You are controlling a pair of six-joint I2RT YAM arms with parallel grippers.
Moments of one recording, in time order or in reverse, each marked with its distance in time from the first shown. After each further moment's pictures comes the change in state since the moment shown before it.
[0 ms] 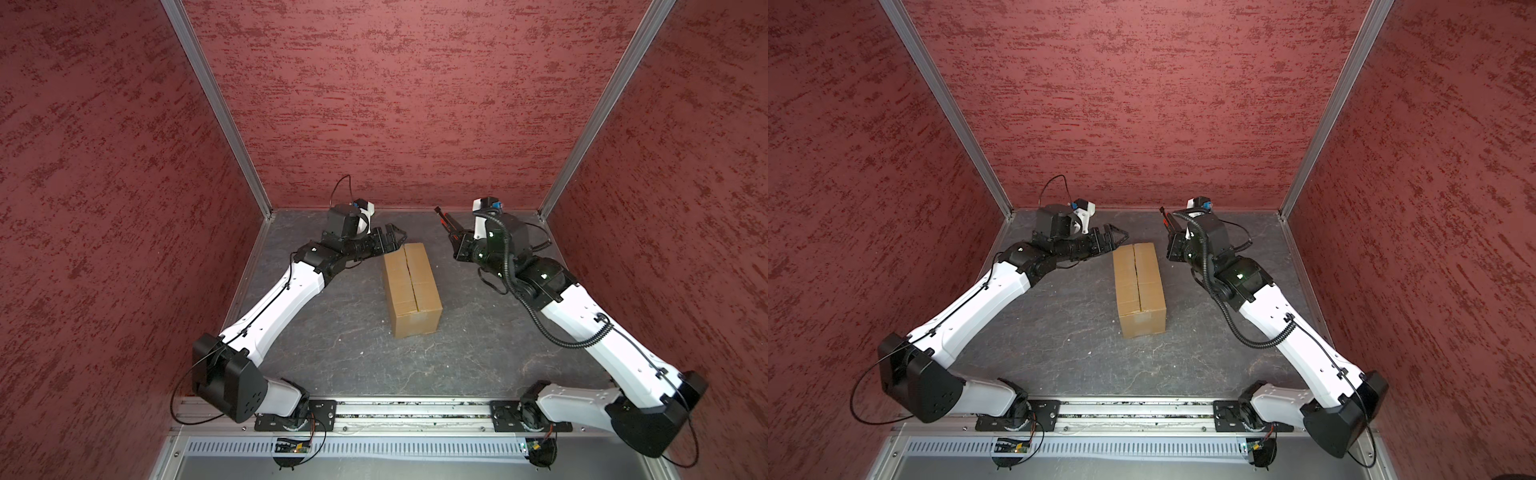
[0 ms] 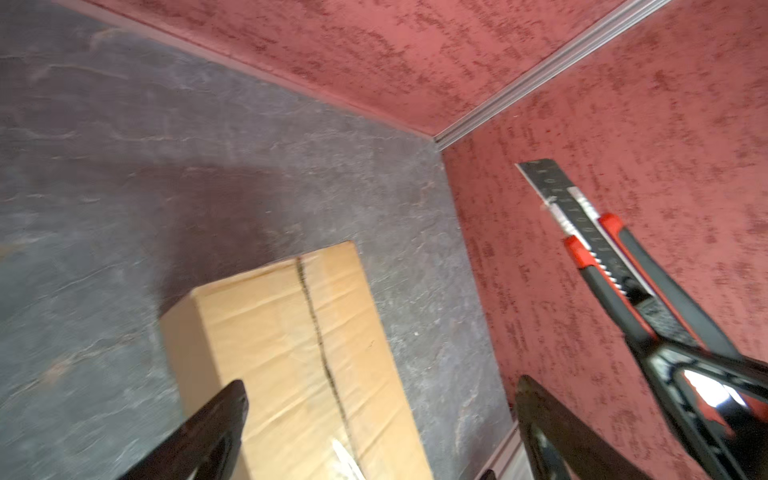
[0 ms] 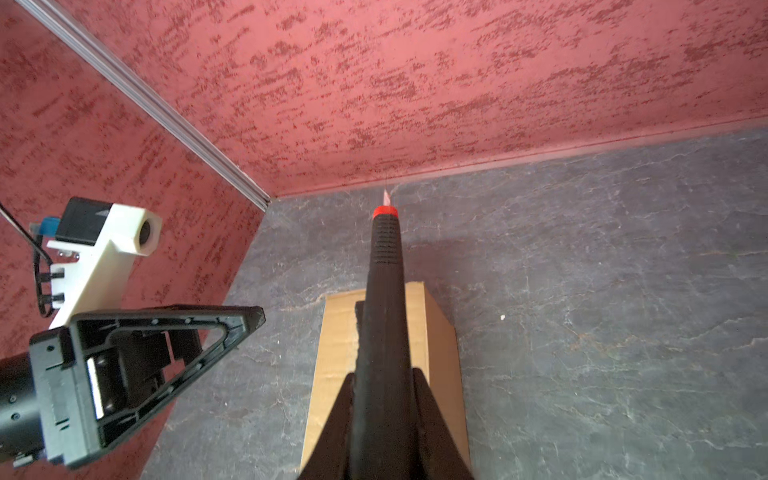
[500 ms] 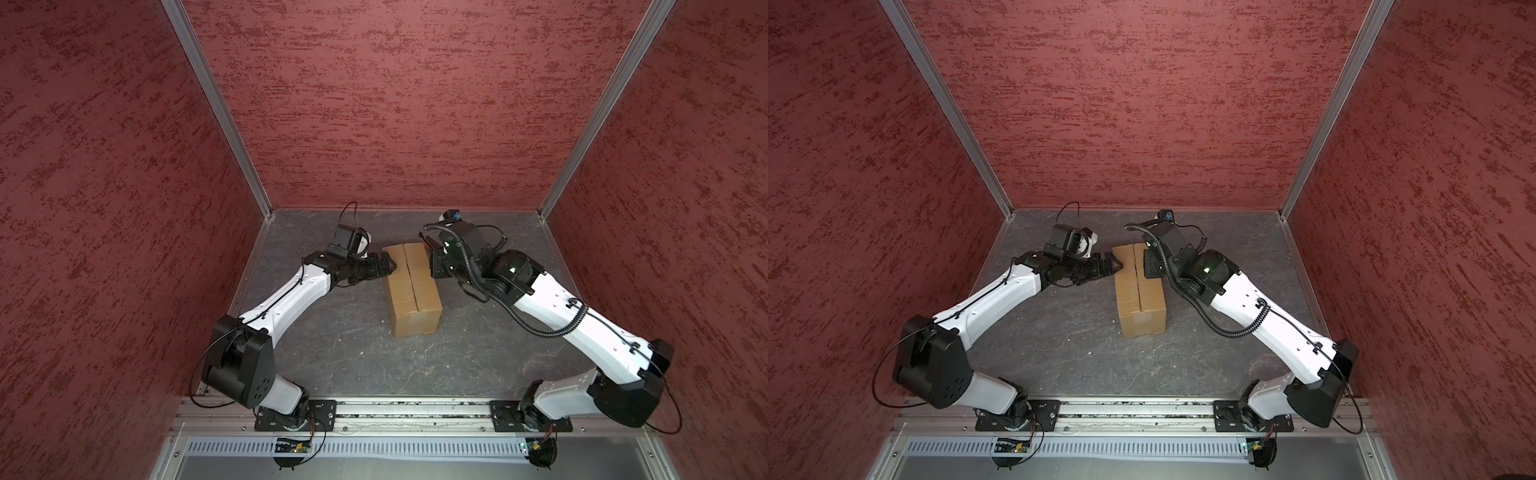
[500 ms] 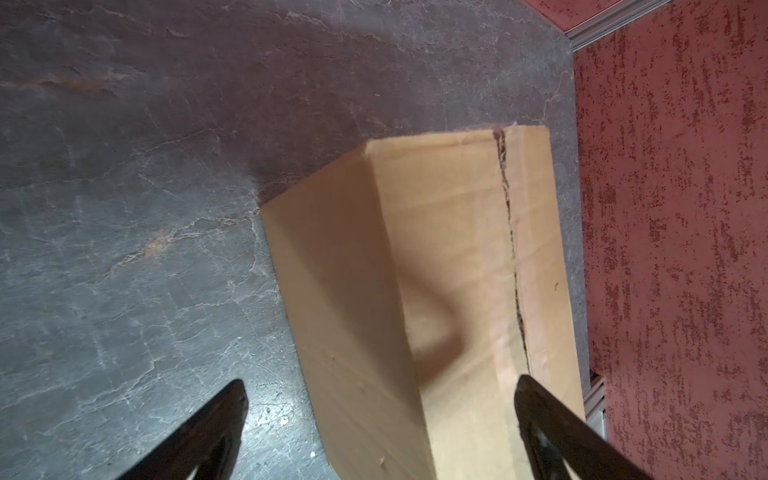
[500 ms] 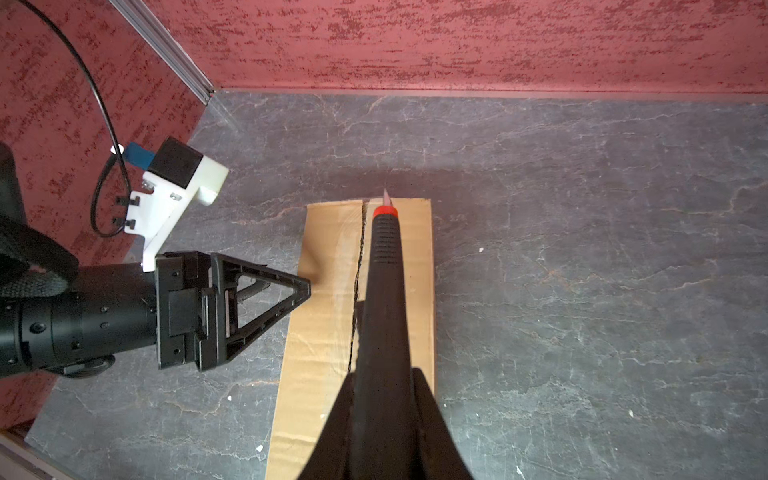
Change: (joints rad) left arm 0.036 0.074 -0.156 -0.050 0.007 0.064; right arm 0.190 0.163 0.177 -0.286 0.152 0.001
